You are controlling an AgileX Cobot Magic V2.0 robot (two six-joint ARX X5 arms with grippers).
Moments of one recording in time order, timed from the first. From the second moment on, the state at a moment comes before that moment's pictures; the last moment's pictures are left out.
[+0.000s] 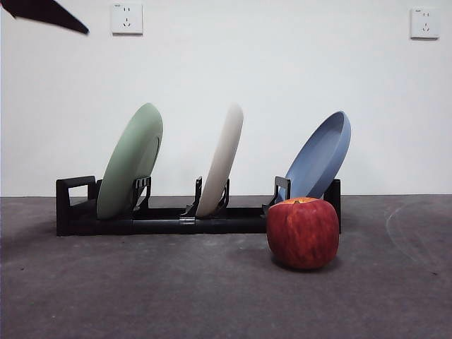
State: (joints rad) left arm -0.13 1.41 1.44 -0.59 0.51 -0.13; right arm 0.28 1.13 1.36 -0.84 -0.42 0.14
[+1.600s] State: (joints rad) left arm -0.29 1.70 1.44 -0.46 0.21 -0.15; right arm 0.28 1.13 1.36 -0.84 -0.41 0.14
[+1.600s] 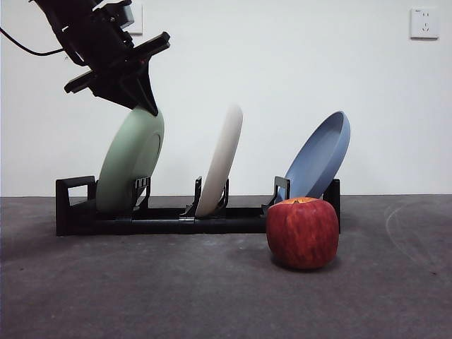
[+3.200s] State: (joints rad) left arm -0.69 1.28 1.89 -1.33 0.09 0.06; right arm 0.28 1.13 1.36 -0.90 -0.41 0.15
